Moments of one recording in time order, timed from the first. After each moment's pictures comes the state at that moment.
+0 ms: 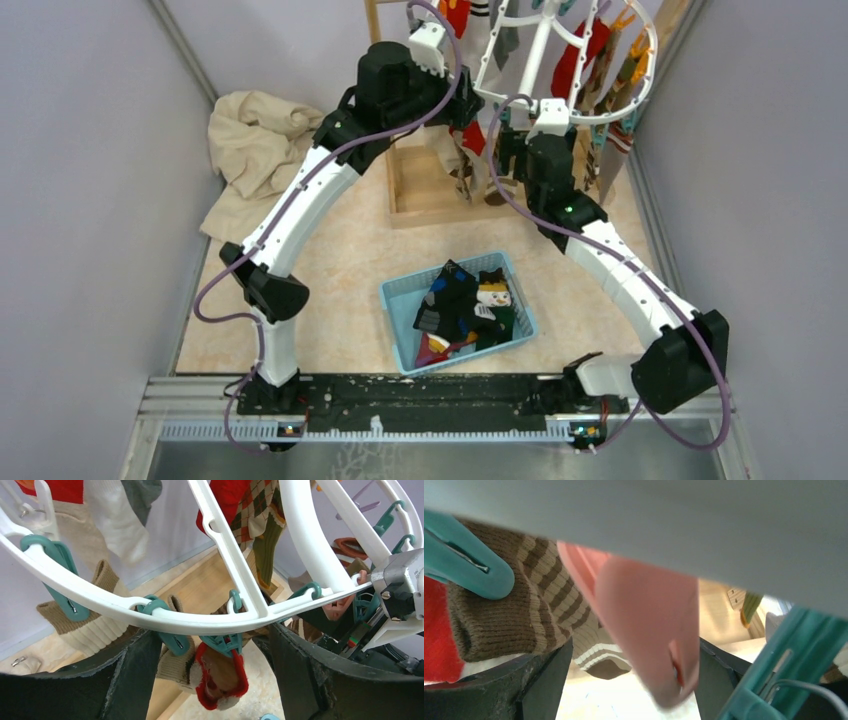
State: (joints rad) left arm -0.70 1.96 2.35 -0.51 0.05 -0.17; right arm 0.44 1.28 1.18 -0.14 0.45 0.10
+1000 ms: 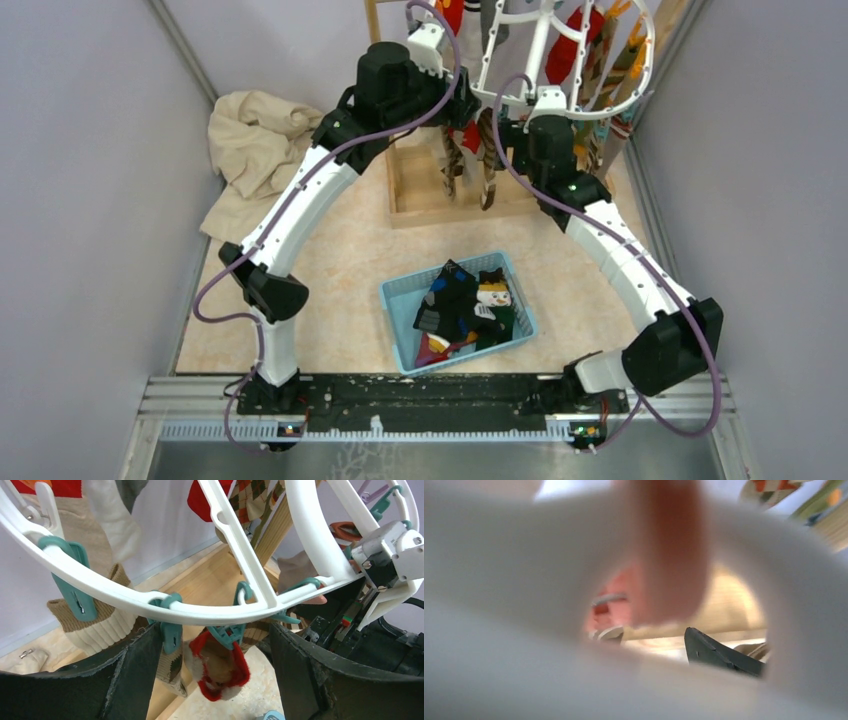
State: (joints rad) left arm -0.70 1.96 2.35 -0.53 0.03 -0.16; right arm 0.40 1.37 1.32 -0.28 0.35 0.15
